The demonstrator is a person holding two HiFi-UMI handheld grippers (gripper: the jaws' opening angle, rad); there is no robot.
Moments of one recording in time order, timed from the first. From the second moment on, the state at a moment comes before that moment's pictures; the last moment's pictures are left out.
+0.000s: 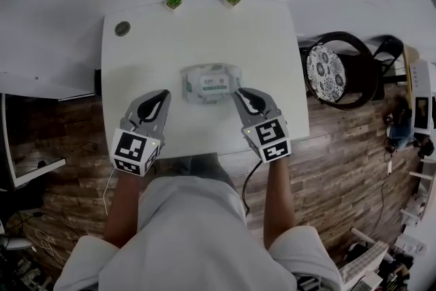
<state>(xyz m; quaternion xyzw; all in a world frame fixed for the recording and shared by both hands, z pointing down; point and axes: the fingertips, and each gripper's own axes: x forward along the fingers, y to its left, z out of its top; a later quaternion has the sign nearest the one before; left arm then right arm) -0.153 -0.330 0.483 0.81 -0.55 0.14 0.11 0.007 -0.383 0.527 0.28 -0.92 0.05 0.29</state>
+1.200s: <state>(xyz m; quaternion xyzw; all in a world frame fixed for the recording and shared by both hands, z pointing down) -0.196 -0.278 0.368 0.81 -0.58 0.06 0.00 0.075 -0.332 0.393 0.50 -0.86 0.06 0.09</state>
